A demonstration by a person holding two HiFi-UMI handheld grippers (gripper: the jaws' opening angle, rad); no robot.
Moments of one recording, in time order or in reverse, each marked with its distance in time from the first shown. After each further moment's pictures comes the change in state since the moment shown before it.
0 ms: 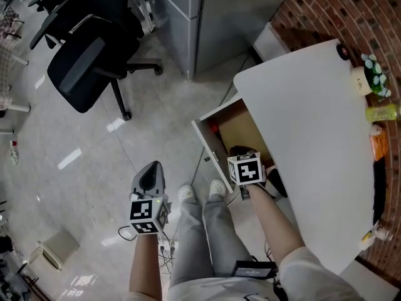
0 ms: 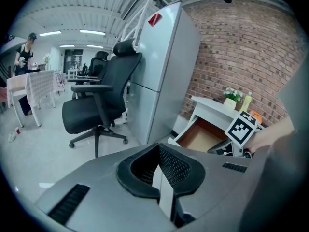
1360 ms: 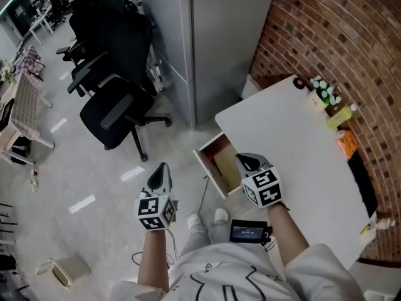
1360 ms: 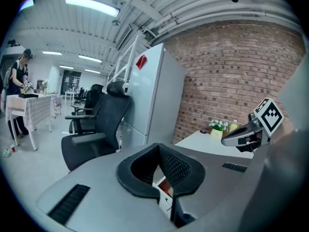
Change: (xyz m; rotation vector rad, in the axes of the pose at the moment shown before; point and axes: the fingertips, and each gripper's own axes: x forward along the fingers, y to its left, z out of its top) left arm -0.153 -0.070 0.174 0.068 -0.295 -0.031; right arm -0.321 0.040 0.097 -0.266 -0.528 0.066
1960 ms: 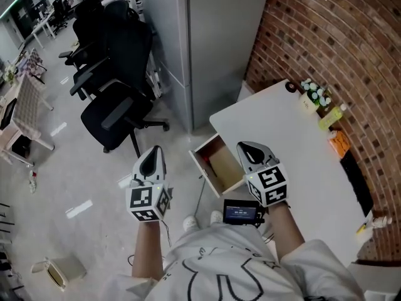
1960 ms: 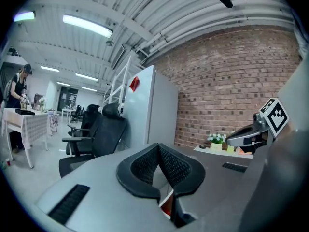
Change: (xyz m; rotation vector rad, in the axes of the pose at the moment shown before) left arm -0.027 -0.028 0.084 0.084 -0.199 -0.007; right arm -0.072 -0.010 0.061 -0.079 -0.231 -0.066
